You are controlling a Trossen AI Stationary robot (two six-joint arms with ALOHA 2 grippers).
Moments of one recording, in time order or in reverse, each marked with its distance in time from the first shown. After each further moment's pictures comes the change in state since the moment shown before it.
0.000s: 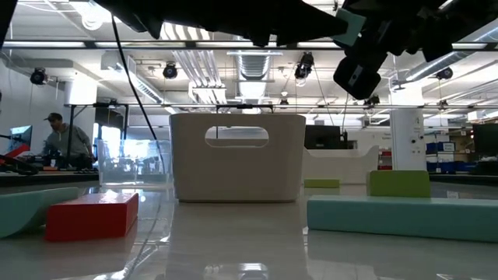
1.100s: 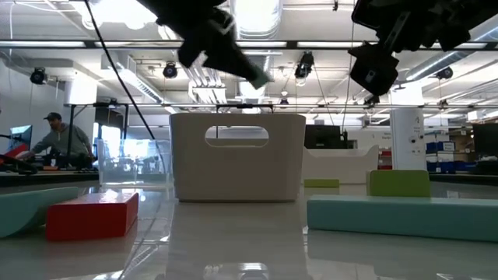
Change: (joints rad) left arm 0.042 -0.276 -0.002 -0.779 -0.287 -0.139; right arm -0.001 -0.149 0.000 -0.229 0.058 -0.011
